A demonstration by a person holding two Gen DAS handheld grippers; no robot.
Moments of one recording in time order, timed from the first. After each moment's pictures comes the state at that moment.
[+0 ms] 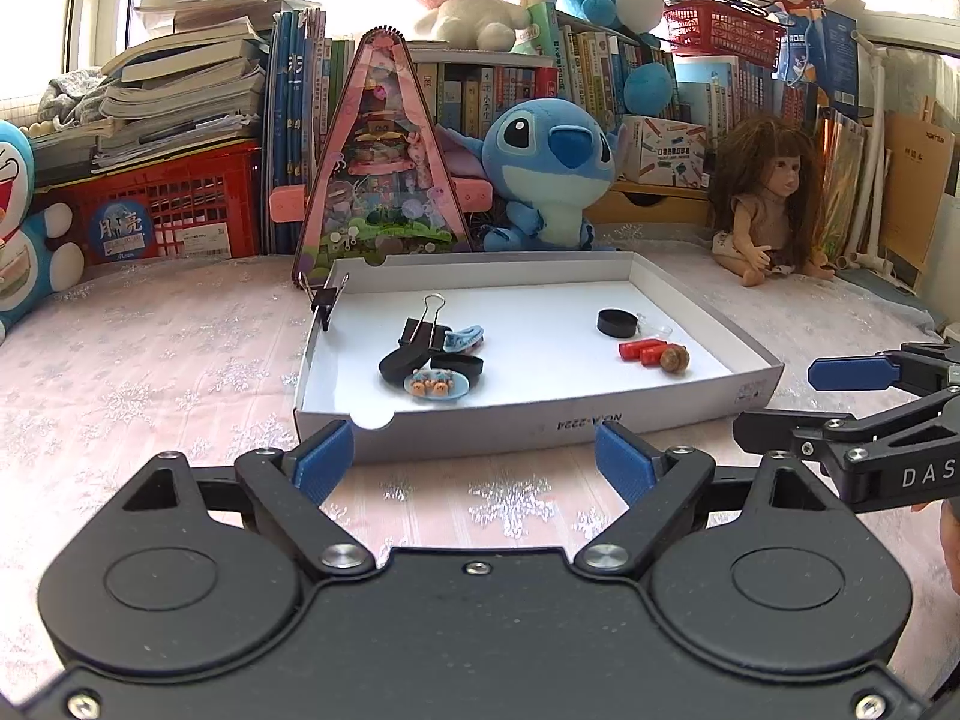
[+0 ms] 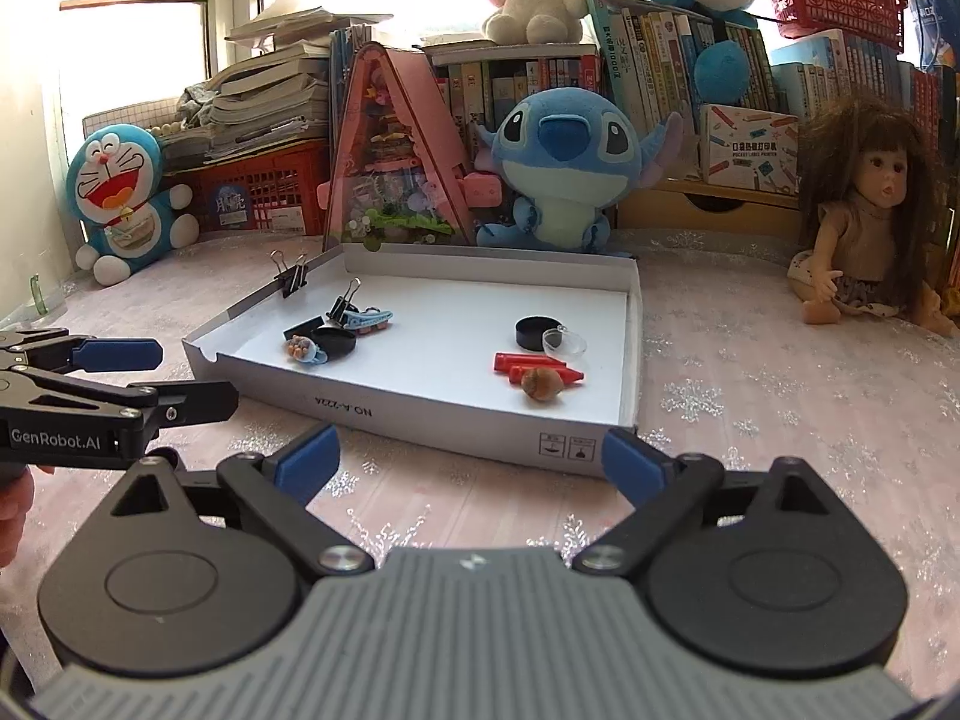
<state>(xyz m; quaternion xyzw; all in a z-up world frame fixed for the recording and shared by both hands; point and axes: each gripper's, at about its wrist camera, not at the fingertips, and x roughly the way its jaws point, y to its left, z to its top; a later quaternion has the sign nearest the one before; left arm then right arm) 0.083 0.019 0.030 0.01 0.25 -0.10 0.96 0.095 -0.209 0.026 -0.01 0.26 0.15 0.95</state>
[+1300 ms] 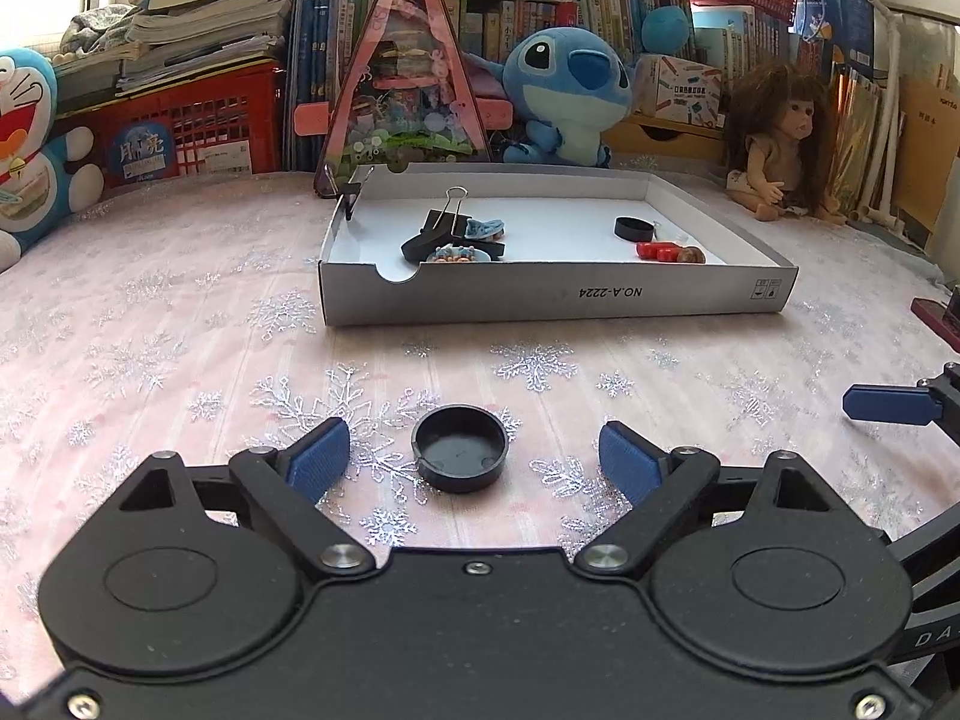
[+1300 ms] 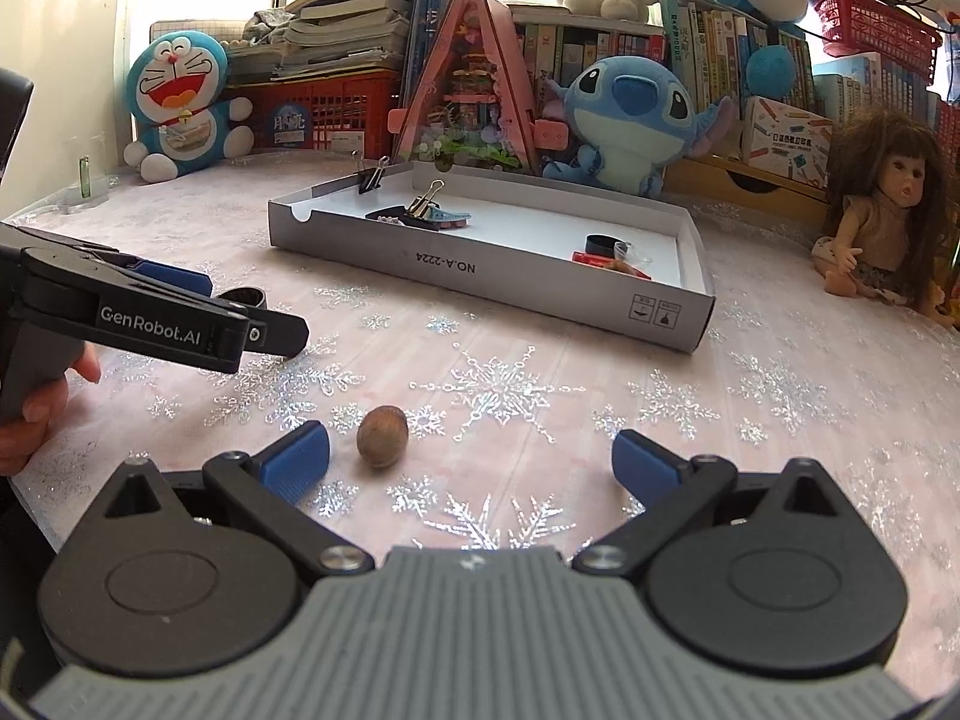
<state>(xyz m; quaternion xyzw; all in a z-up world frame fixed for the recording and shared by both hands) 0.061 0.026 -0.011 0.01 0.30 -0.08 0.95 0.027 -0.173 -0.016 -0.08 0.27 0.16 0.95</state>
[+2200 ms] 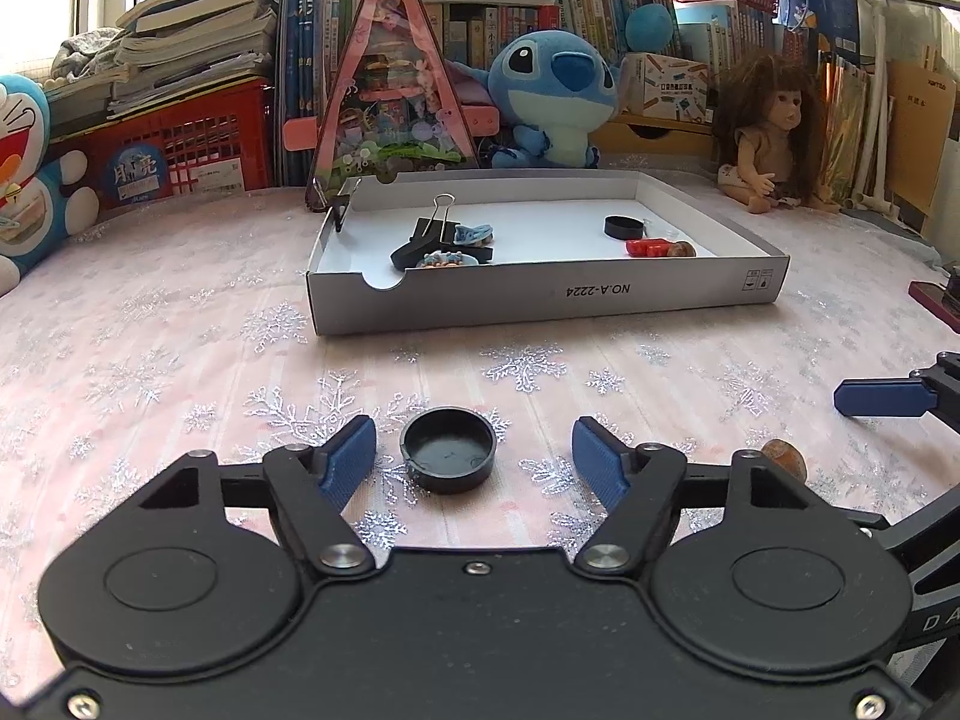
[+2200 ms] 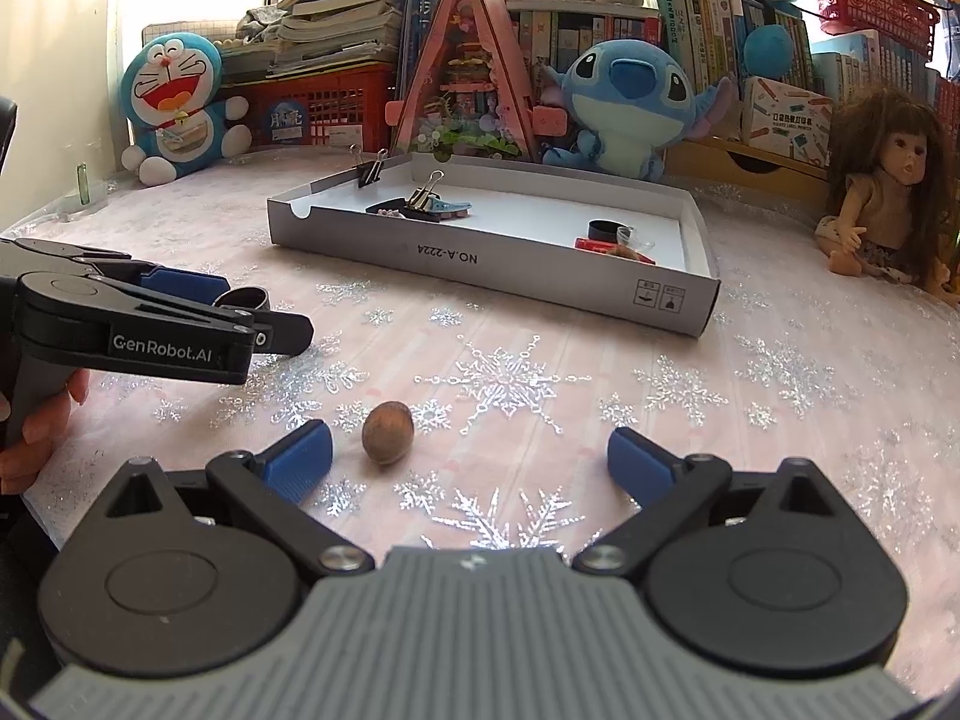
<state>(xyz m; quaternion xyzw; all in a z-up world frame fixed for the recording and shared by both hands) 0.055 0.022 -0.014 0.03 0.28 -0.09 0.95 0.030 -0.174 -0.017 -0.06 0.28 0.17 0.94</state>
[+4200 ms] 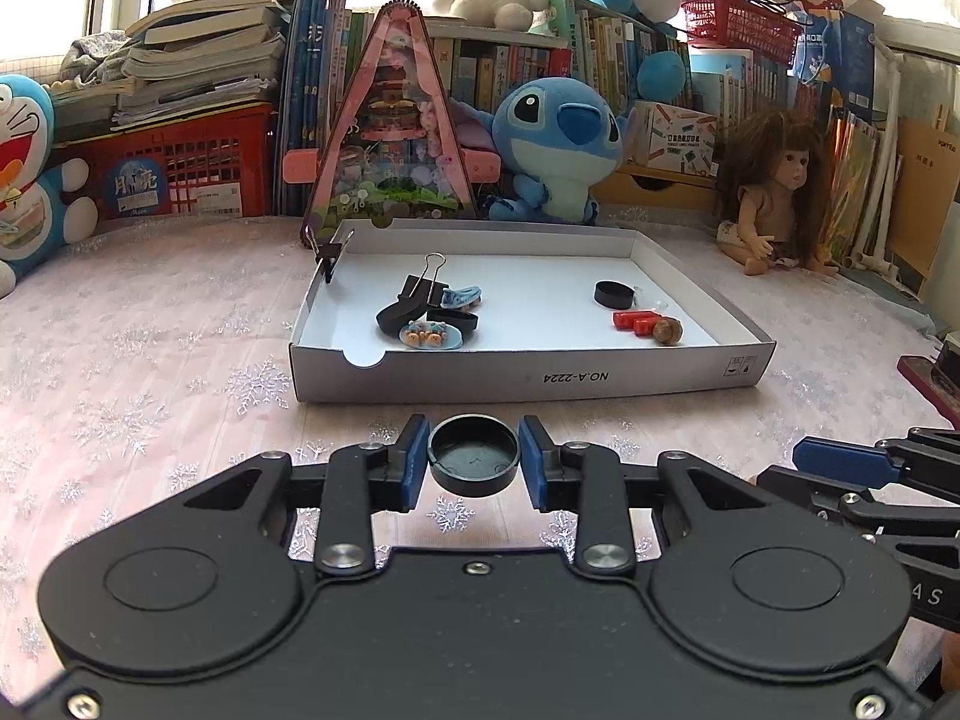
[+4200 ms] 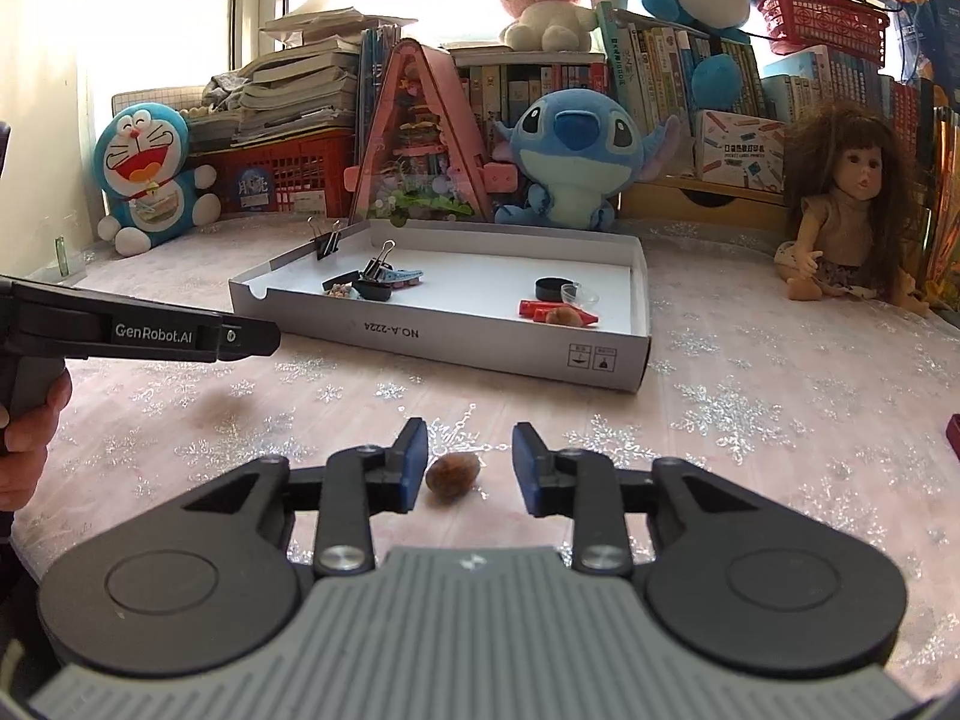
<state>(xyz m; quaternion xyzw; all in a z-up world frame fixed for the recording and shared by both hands) 0.069 0.013 0.018 -0.01 0.27 -0.08 0.96 0.036 -0.198 0.004 -0.03 0.24 0.15 0.96</state>
